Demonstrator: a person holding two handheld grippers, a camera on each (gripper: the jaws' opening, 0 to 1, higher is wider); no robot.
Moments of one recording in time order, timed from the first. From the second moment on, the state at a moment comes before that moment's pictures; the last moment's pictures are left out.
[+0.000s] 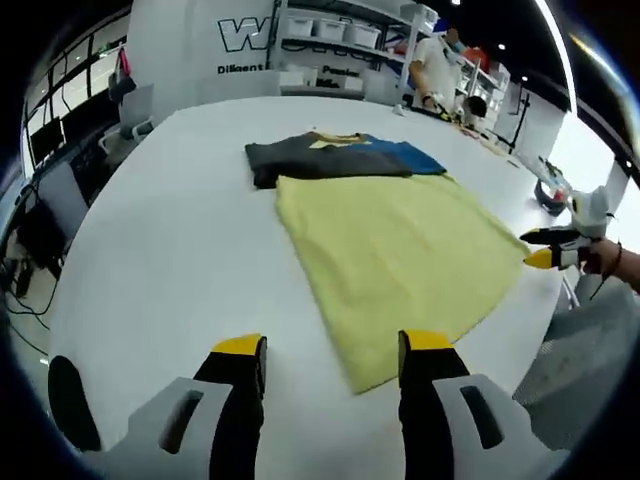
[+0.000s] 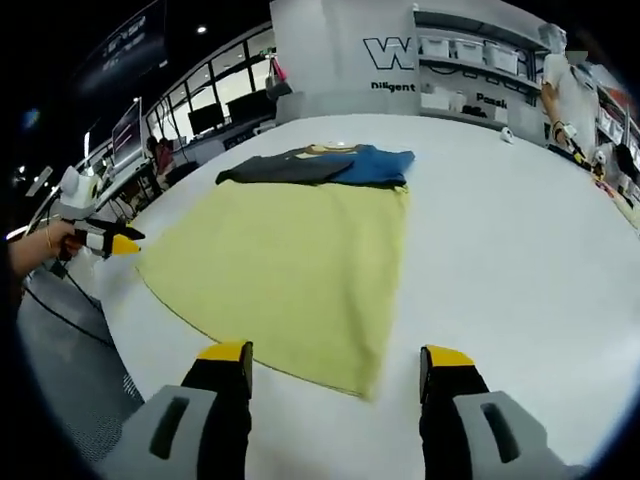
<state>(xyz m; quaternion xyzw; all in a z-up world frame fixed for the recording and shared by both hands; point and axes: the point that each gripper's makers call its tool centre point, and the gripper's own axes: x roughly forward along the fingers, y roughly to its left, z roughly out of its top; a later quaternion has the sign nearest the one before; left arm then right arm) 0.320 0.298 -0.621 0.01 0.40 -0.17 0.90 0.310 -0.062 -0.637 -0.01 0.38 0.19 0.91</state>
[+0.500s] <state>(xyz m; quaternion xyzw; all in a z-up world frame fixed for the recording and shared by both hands) 0.310 0.289 -0.635 -0.01 0.43 -0.18 0.89 0.303 -0.074 -0.641 -0.04 0.37 0.16 0.91</state>
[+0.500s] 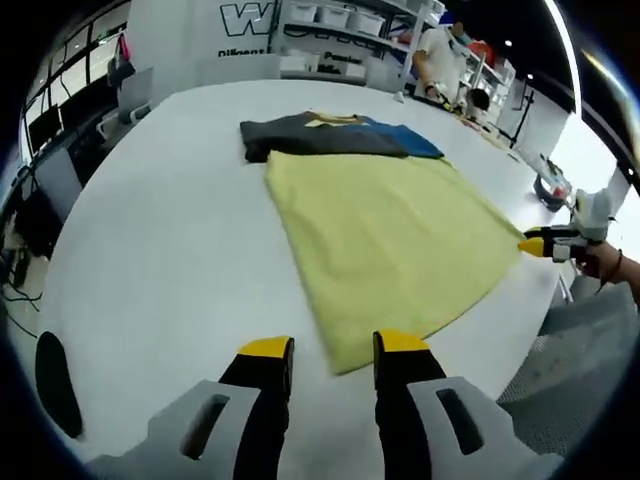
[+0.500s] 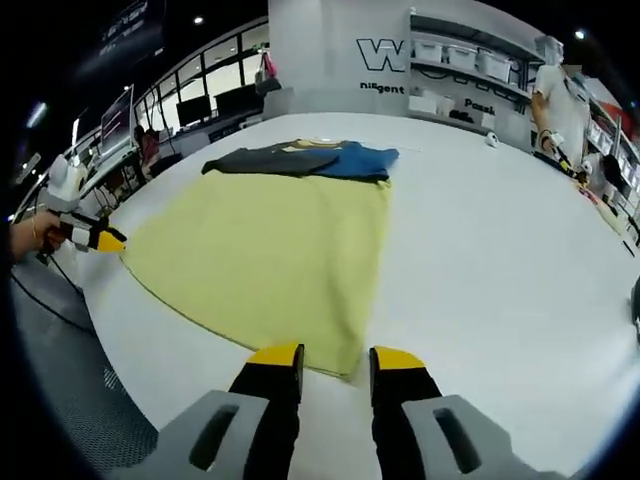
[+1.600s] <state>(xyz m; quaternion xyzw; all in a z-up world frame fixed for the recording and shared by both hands) 0.296 0.285 -0.636 0.01 0.46 -0.20 0.87 0.299 -0.077 -0.636 -0.06 0.38 0.18 0.91</state>
